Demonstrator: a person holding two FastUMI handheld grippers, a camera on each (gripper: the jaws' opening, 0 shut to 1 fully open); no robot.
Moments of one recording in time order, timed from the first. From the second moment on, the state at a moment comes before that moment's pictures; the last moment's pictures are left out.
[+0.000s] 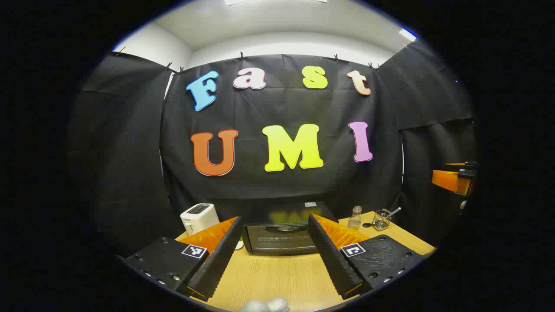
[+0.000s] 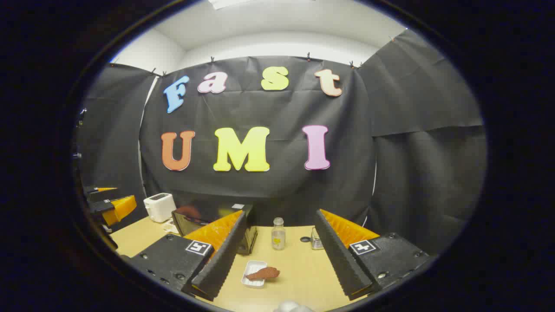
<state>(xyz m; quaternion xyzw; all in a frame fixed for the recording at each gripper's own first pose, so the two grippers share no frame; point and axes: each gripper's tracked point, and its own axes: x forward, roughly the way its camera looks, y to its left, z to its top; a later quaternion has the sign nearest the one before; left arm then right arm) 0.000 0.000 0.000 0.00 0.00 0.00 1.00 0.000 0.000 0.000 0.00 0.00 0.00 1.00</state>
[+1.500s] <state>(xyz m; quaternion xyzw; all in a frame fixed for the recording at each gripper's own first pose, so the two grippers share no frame) 0.226 -0.040 -0.113 0.00 0.08 -0.04 1.00 -0.001 -0.040 -0.042 0.00 0.09 -0.08 0.99</state>
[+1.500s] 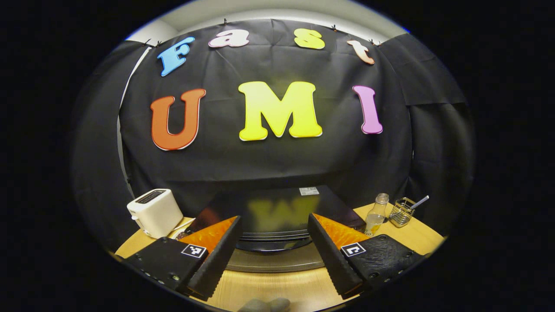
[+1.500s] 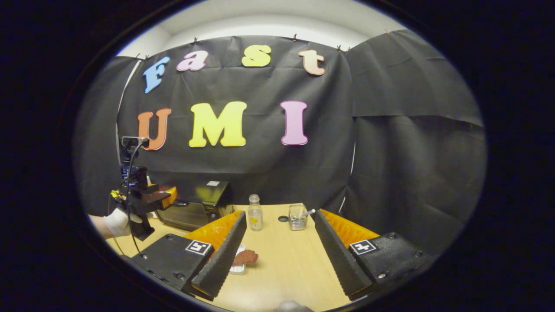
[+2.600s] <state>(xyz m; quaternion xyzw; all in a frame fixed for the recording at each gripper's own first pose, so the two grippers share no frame) 0.174 -0.039 -0.173 0.00 0.14 -0.05 0.99 -0.018 -0.013 -0.064 0.01 0.12 -0.05 0.99</state>
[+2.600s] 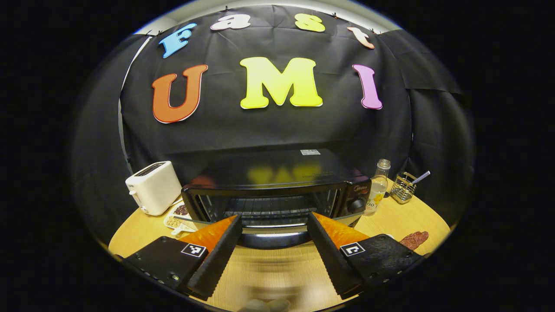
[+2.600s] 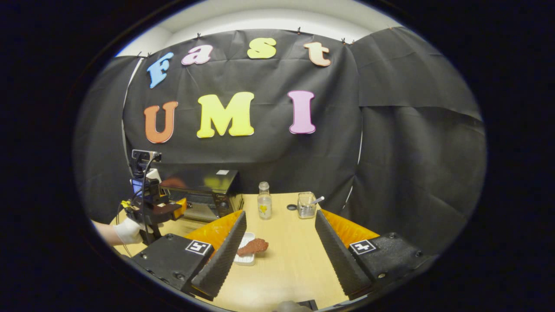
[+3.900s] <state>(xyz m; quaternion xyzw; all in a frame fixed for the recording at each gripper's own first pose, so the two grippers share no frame) 0.080 -0.047 -0.319 -0.02 0.31 -0.04 0.95 -0.062 -0.035 -0.112 0.01 0.17 -0.06 0.98</state>
